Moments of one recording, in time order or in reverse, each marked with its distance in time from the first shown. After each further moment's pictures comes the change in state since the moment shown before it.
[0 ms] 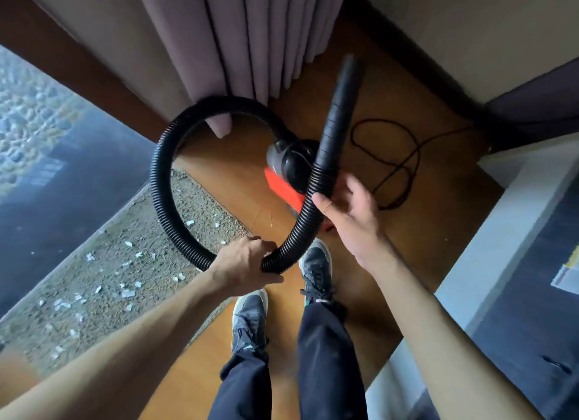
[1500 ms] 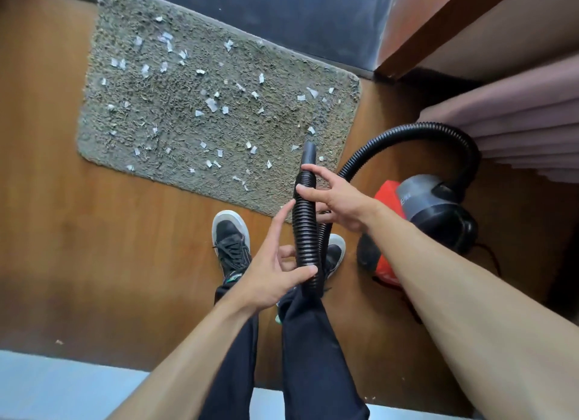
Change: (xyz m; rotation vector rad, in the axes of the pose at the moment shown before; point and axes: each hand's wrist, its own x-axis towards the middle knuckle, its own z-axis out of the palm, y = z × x) left_hand -0.090 0.015 0.159 -2.056 0.919 -0.337; right_hand 0.037 0.125 0.215 -0.721 -1.120 0.700
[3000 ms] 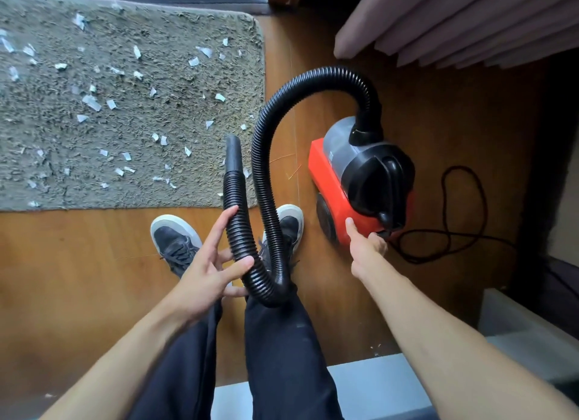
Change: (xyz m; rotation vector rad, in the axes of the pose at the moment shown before) left_hand 0.034 -0.031 0.029 0.131 -0.037 -0.242; right_hand -0.052 0.213 -0.107 0.372 1.092 0.490
